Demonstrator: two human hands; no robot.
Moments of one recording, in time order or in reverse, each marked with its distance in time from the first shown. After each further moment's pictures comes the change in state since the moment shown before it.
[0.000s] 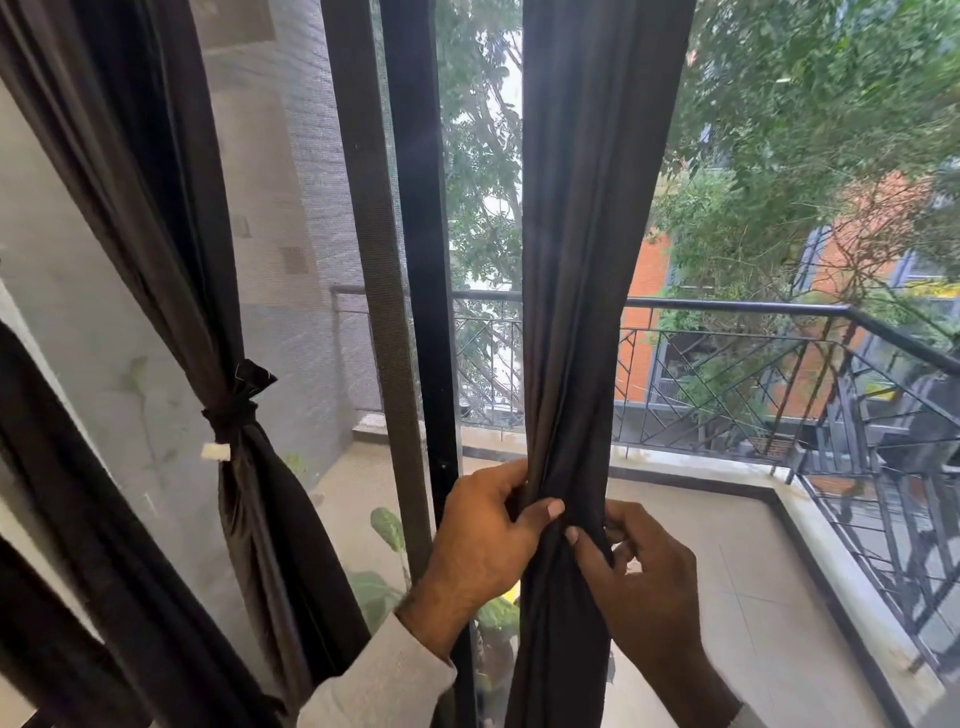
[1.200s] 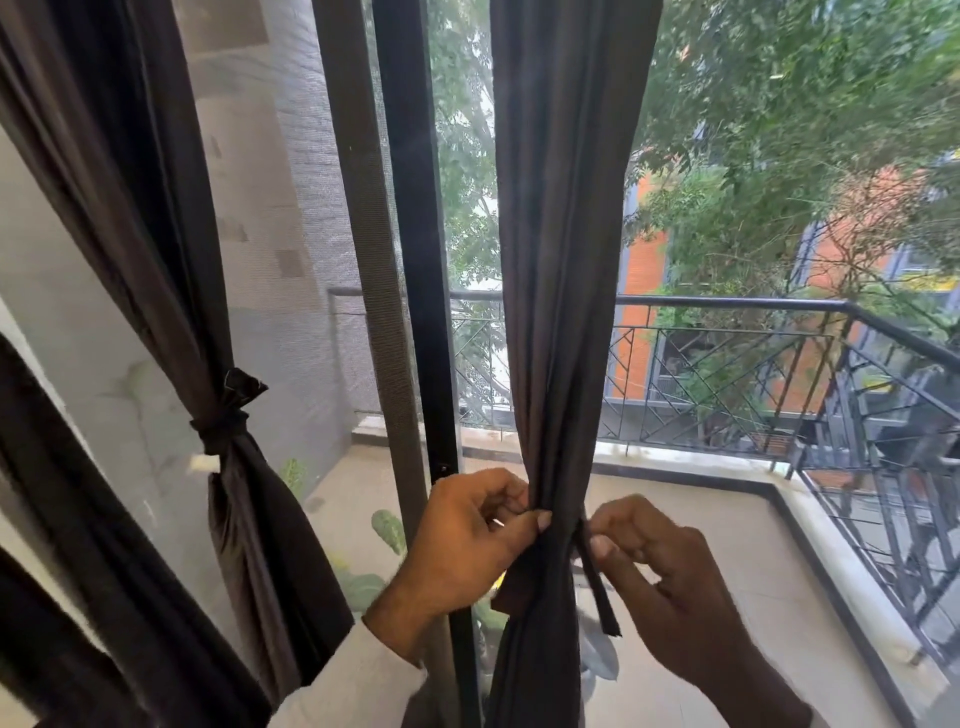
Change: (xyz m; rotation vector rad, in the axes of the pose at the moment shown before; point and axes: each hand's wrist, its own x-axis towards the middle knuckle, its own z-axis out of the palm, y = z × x) left_hand -0.004 -0.009 -0.020 -0.176 -0.083 -0.005; right_hand 0.013 -0.015 -0.037 0.118 -0.273 -0.220
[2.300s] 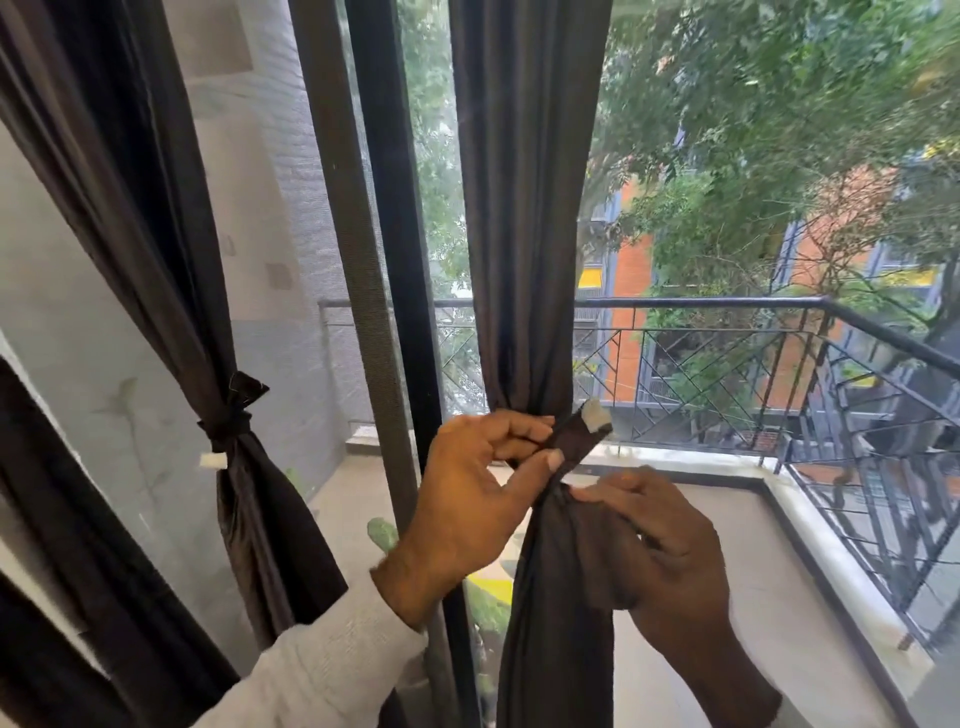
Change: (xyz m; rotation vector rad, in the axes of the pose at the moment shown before) left_hand 0.008 0.067 0.012 -0.015 0.158 0.230; right_hand -0.003 -0.022 -0.003 0.028 0.257 -0.061
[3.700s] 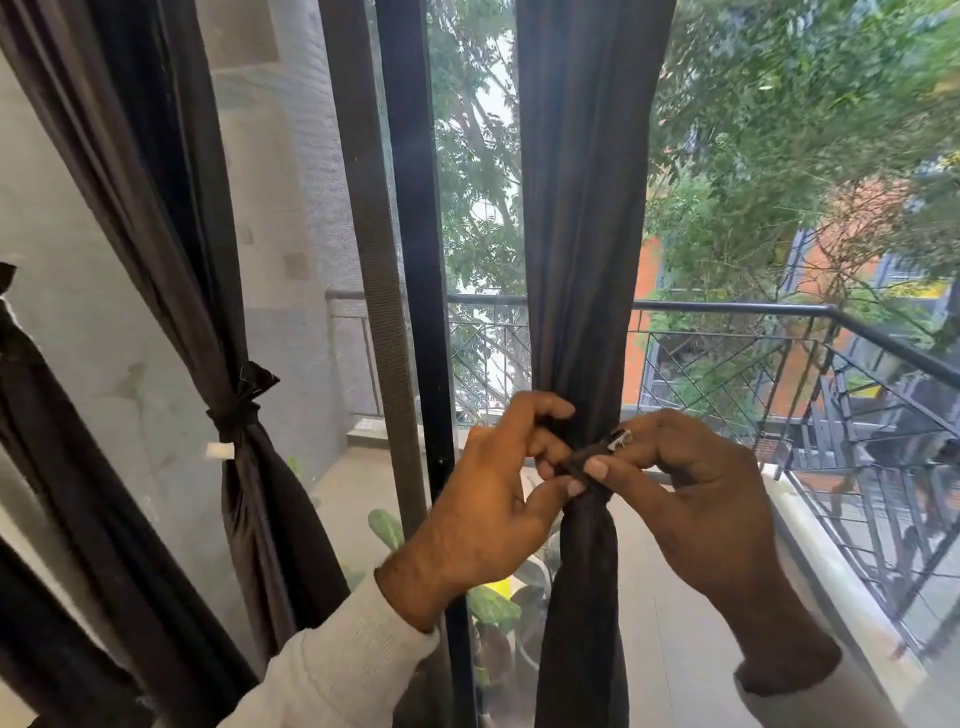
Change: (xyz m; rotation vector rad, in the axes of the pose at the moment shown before) left_hand -0.010 0.016 -0.010 0.179 -0.227 0.100; right_hand 0.049 -0.040 -0.021 -0.103 -0.070 -0.046
